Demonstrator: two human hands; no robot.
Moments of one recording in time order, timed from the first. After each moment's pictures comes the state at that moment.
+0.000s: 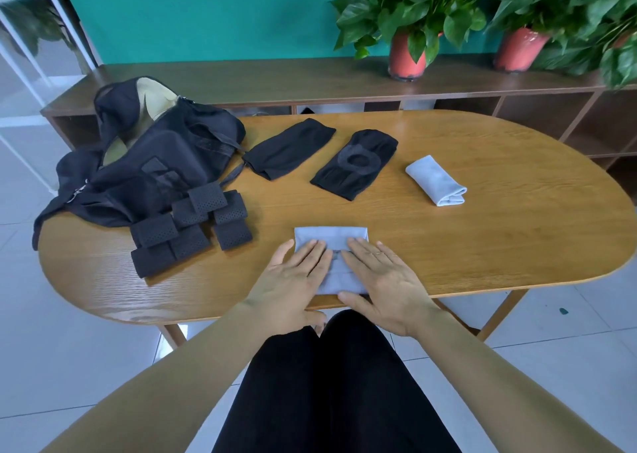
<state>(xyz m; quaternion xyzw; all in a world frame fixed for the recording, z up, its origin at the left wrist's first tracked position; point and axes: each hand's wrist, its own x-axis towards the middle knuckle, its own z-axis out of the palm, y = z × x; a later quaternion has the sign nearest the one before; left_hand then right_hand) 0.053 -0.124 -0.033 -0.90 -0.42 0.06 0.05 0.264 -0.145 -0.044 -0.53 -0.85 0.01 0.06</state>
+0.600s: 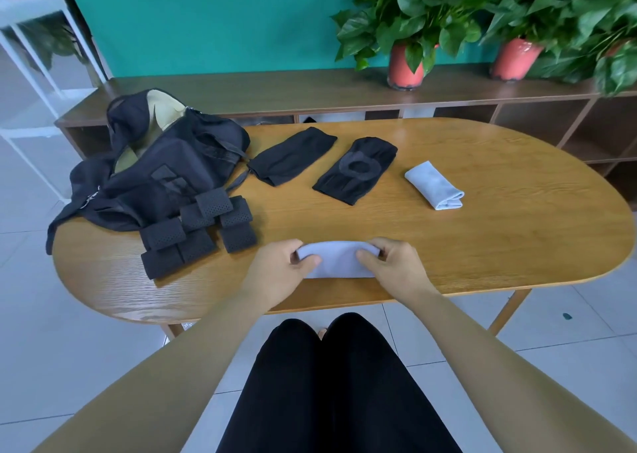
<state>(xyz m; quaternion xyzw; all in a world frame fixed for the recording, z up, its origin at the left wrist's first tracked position) 0.046 -0.116 -0.010 -0.73 -0.56 -0.28 -0.28 0.260 -0.132 -0.019 -0.64 -0.61 0.30 0.35</state>
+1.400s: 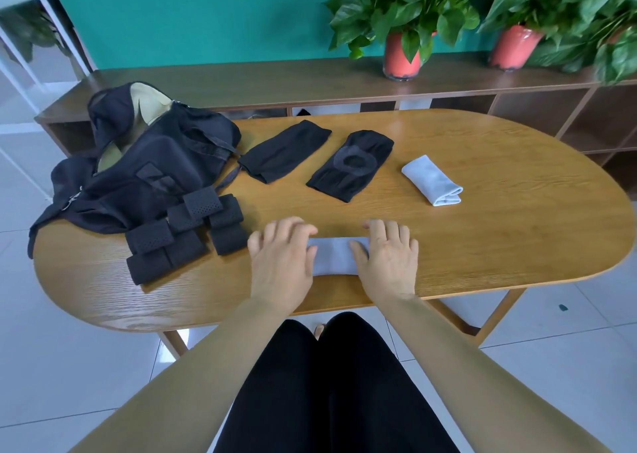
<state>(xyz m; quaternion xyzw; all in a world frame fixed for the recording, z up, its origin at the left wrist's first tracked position) 0.072 -0.112 -0.019 -0.77 -0.58 -0.24 0.06 0.238 -0.114 -0.040 -0.72 -0.62 -0.11 0.29</state>
